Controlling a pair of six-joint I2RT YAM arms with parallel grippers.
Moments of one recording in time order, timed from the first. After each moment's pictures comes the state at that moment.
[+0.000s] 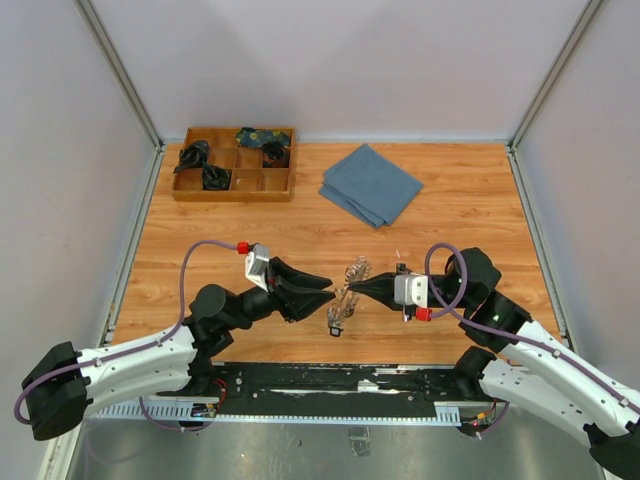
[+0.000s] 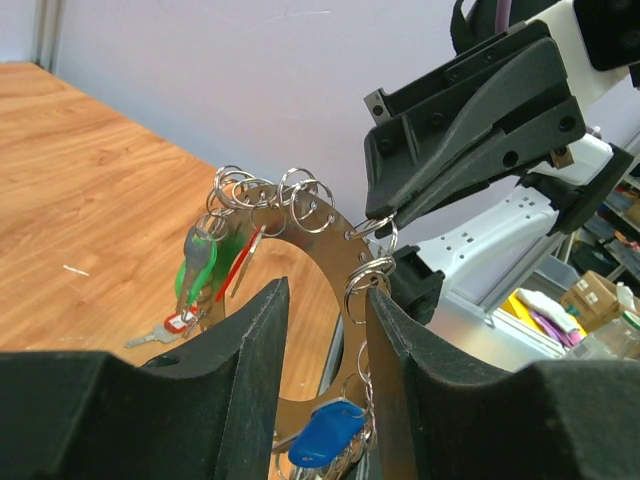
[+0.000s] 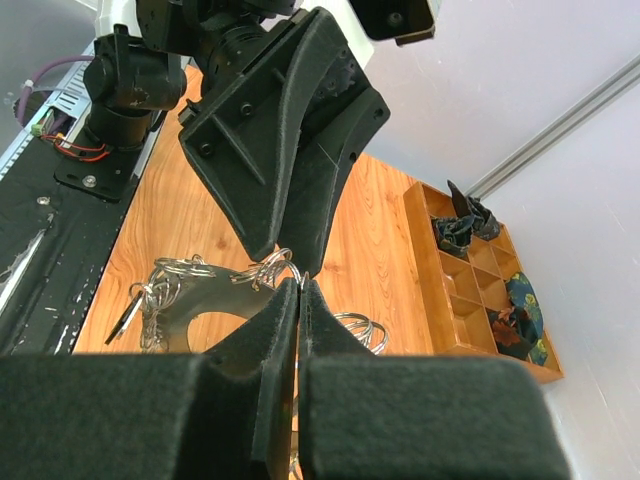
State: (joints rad) left arm -0.97 0.79 0.24 0.87 0.21 -0.54; right arm 0.81 0.67 0.63 0.04 -0.75 -0.57
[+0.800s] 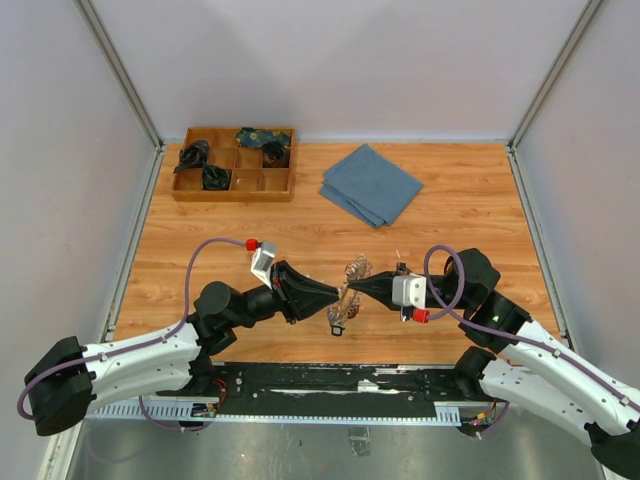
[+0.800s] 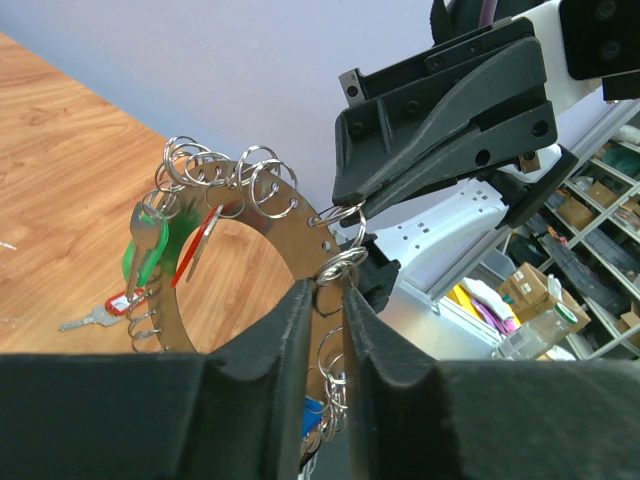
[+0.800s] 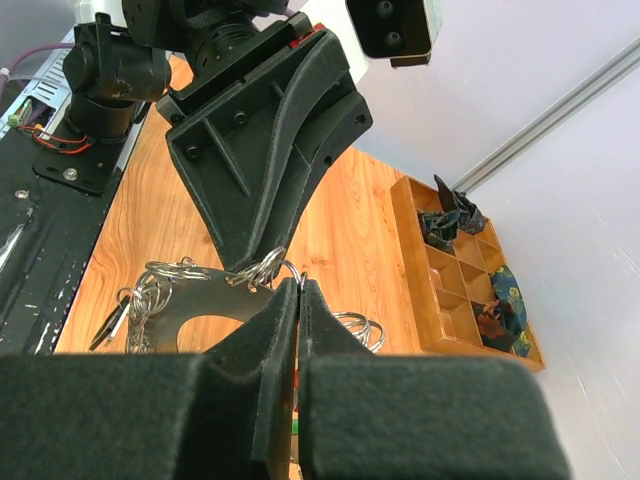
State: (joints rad) left arm -0.97 0.85 0.26 0.89 0.27 -0.68; right arm 0.83 0.67 0.63 0.04 -0.70 -0.61
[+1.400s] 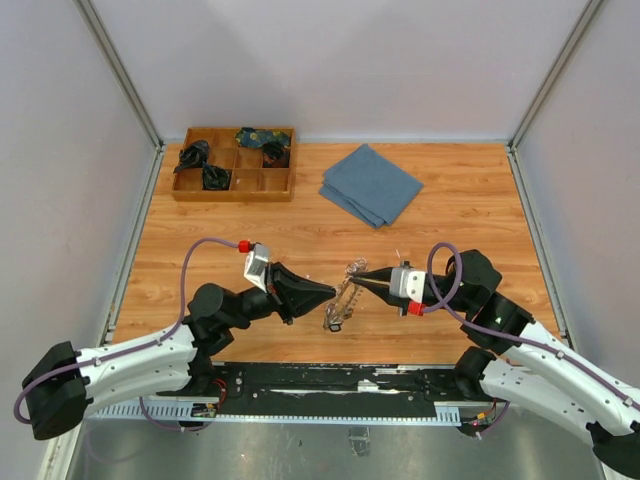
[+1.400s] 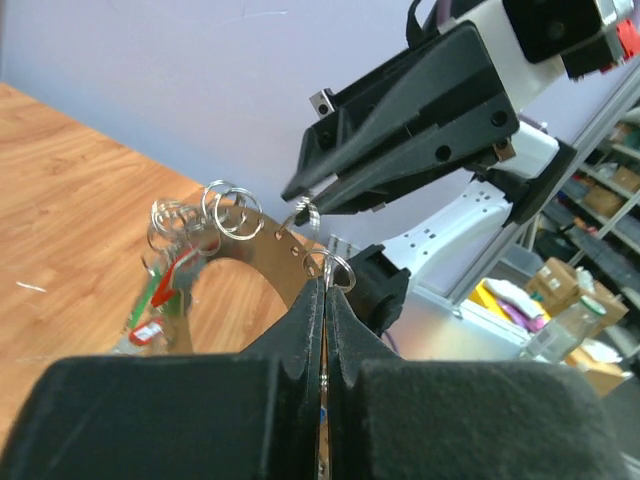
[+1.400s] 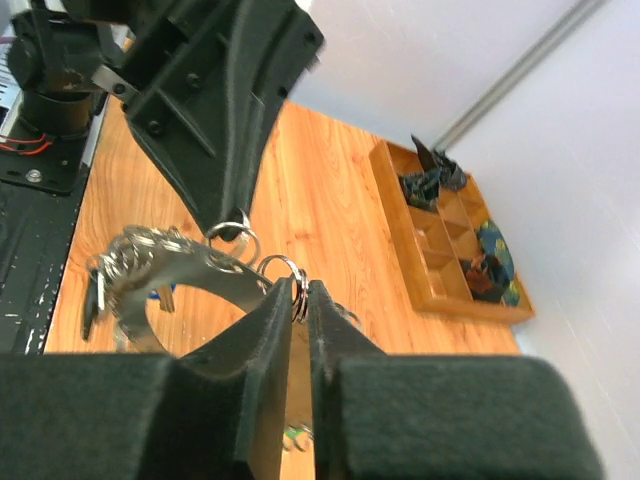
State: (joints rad) left arm -0.97 0.82 0.26 0.91 0.29 -0.61; right arm 0.85 0.65 0.64 0.03 -0.57 -0.57
